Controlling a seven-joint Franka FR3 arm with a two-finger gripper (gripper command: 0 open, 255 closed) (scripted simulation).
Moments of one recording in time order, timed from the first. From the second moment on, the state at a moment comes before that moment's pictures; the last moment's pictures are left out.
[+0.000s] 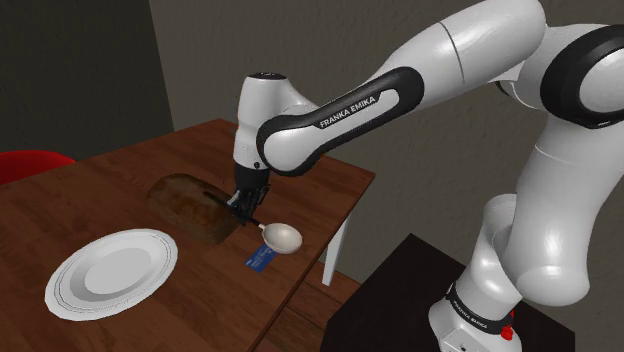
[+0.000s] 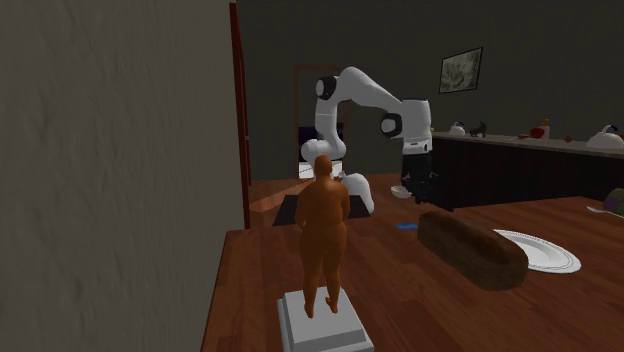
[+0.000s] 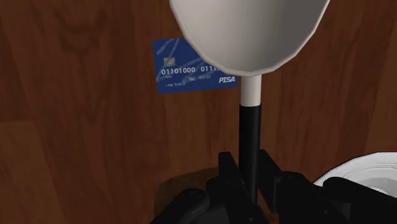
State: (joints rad) arm 0.46 0.10 0.11 -2.09 0.06 2.33 0.28
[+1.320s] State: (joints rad) arm 0.76 0.37 0.24 -1.71 -0.11 2.22 0.79
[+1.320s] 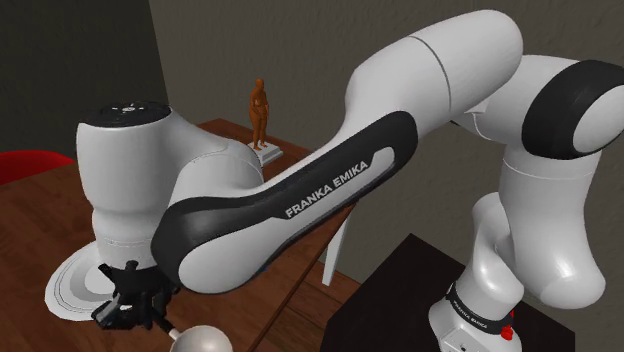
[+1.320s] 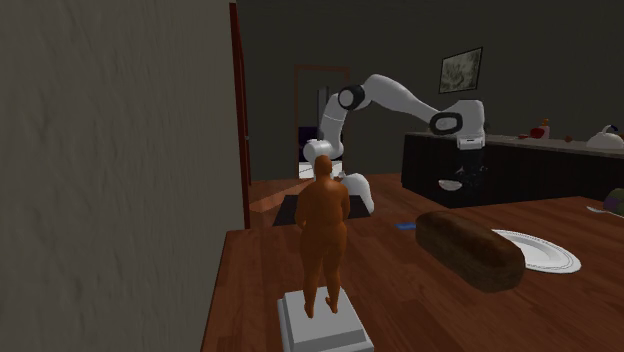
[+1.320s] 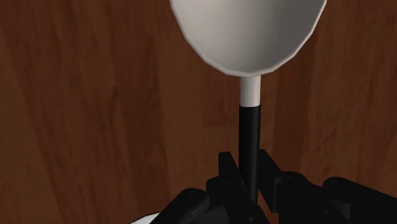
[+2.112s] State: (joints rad) arm 0.83 0.51 0.24 -1.63 -0.16 2.26 0.87
